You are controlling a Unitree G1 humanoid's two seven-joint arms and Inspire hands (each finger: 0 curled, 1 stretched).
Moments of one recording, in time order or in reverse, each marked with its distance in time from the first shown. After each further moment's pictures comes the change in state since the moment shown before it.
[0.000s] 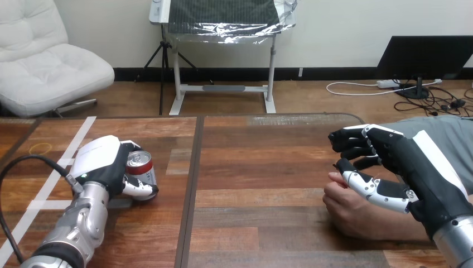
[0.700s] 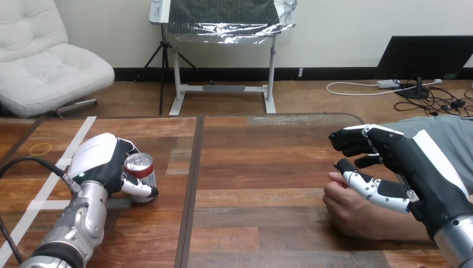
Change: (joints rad) left arm 0.001 0.000 0.017 0.000 -0.023 -0.014 0.004; right arm 0.000 -0.007 0.000 0.000 0.000 0.000 0.000
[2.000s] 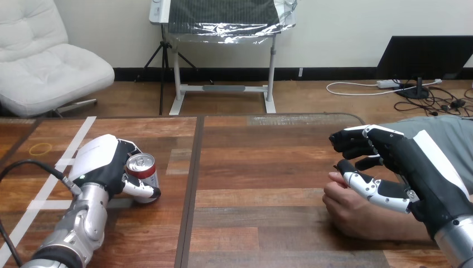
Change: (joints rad) left arm 0.016 0.000 0.009 0.000 -0.010 -0.047 0.008; right arm 0.000 -0.002 0.000 0.000 -0.008 0.002 0.000
